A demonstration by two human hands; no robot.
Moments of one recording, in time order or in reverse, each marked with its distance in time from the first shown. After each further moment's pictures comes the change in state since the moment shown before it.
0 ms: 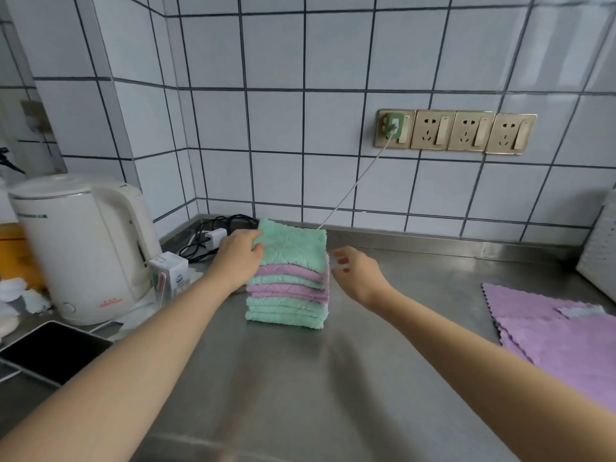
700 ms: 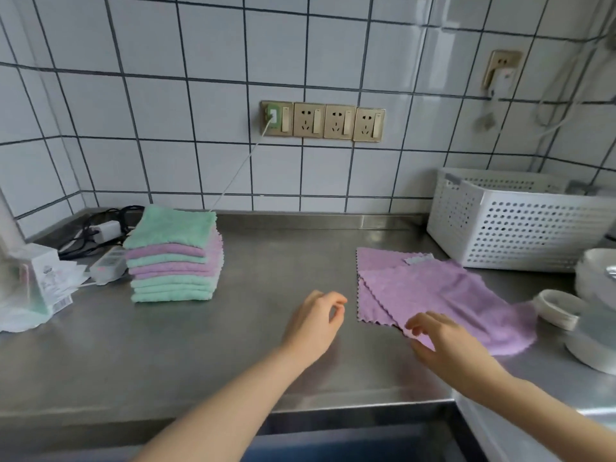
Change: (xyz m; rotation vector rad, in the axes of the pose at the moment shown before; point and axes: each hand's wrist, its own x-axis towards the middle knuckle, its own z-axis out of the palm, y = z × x) left_hand -0.182 0.208 0.186 -0.314 -0.262 0.397; right_hand -0.268 0.185 -0.164 -0.486 0.096 0.129
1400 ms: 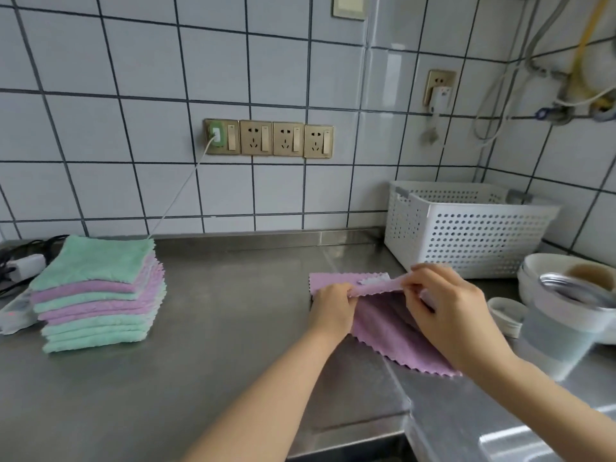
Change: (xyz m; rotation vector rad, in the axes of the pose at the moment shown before) left_hand 0.094 0.081 0.080 -0.083 -0.045 -0.073; right_hand 0.015 0.020 -0.082 0.056 0.621 -0.150
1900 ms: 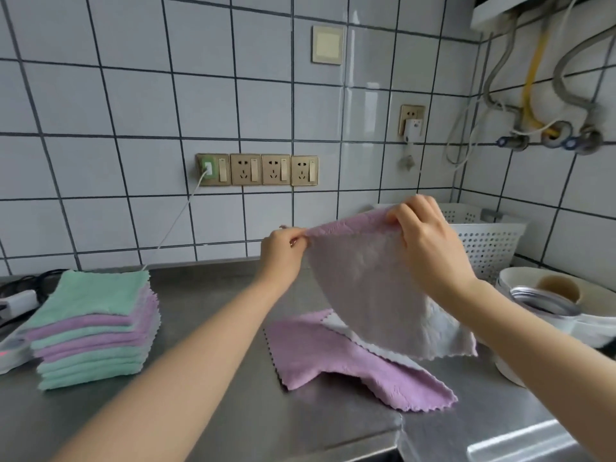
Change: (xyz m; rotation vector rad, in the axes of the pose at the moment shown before) left_hand 0.032 0.054 -0.134 -0.119 0.317 0.178; right_hand 0.094 -0.009 -0.034 -0.293 0.081 -0.143
